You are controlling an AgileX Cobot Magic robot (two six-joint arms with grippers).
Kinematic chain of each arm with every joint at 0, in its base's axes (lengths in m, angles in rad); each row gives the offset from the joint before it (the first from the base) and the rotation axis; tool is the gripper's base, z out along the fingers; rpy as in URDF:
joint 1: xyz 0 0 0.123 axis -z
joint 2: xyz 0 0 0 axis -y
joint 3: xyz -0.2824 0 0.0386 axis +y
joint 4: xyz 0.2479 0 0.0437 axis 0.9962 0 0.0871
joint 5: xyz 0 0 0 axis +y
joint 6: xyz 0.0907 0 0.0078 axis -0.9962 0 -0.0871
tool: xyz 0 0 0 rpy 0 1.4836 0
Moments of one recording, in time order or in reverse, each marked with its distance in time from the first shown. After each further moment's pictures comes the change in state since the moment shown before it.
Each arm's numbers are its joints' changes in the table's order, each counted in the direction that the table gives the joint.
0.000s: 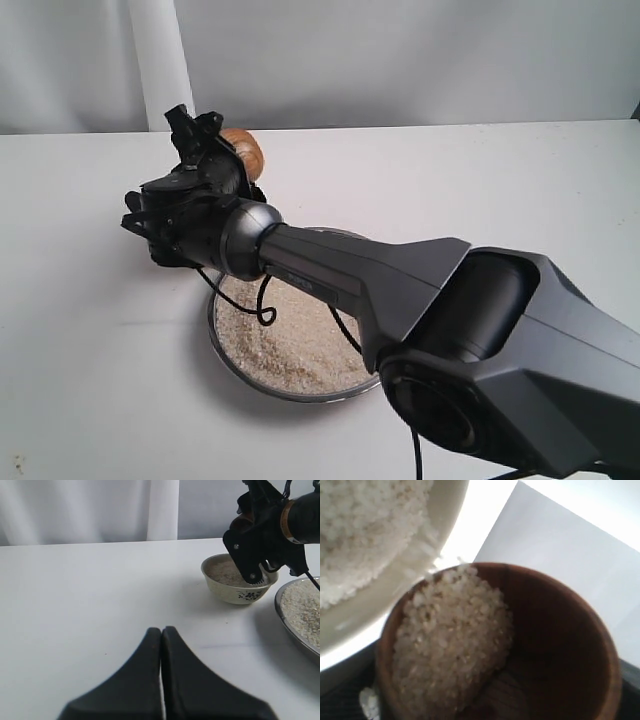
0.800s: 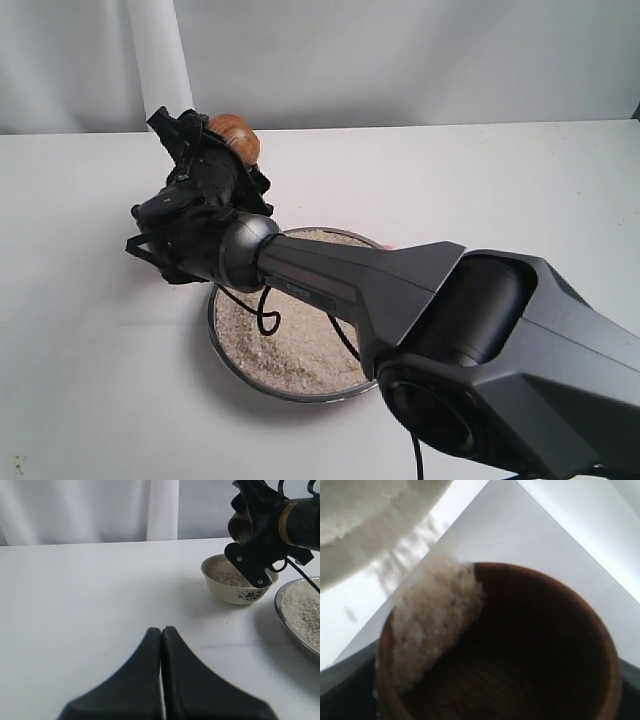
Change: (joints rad) left arm 0.000 0.000 0.000 0.000 0.000 -0.002; right arm -0.009 -0.002 0.047 -0.225 0.006 0.037
